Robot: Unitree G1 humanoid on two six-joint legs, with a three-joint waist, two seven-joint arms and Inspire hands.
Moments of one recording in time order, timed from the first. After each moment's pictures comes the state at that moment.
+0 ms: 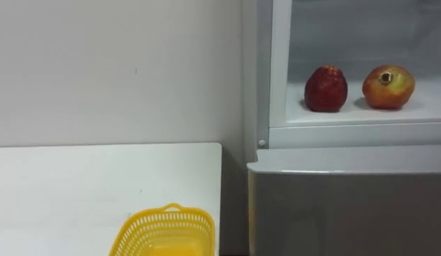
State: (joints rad) left arm 0.33 0.19 0.49 0.26 -0.32 -0.04 0.59; right arm 0.19 -0.27 -0.13 1.29 -0.22 0.13 0.04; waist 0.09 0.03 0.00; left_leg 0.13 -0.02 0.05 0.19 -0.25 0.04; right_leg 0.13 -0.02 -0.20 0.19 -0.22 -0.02
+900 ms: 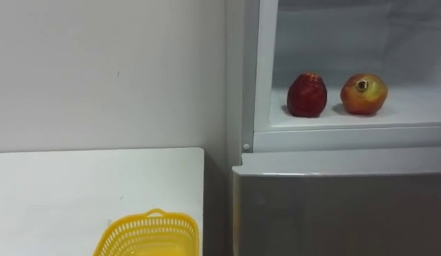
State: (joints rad) left arm 0.21 0.18 0.08 1.09 0.18 0.15 0.05; right arm 0.16 -0.26 -0.08 1.30 -0.28 0.17 0.08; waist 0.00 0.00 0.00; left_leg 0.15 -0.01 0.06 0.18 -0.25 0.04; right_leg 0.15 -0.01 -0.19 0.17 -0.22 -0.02
